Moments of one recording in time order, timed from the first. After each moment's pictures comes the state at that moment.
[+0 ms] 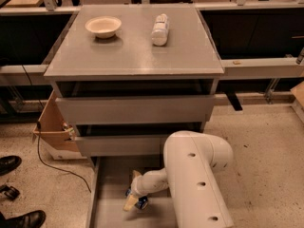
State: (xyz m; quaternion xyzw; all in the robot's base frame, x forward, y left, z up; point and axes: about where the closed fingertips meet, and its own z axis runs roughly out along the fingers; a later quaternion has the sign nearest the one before) arm 0.569 0.118 0.170 -0.61 0.74 0.16 0.26
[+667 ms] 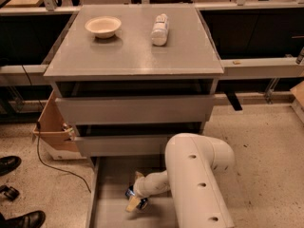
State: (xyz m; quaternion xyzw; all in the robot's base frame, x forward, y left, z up) arm 0.571 0.105 0.158 -0.60 0.74 0.15 0.27
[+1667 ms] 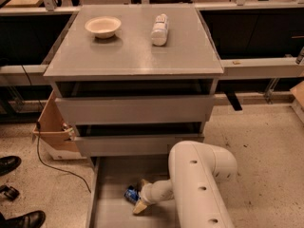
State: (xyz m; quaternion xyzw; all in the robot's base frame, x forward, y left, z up) arm 0.560 0.067 0.113 -0.58 0.76 0.13 0.26
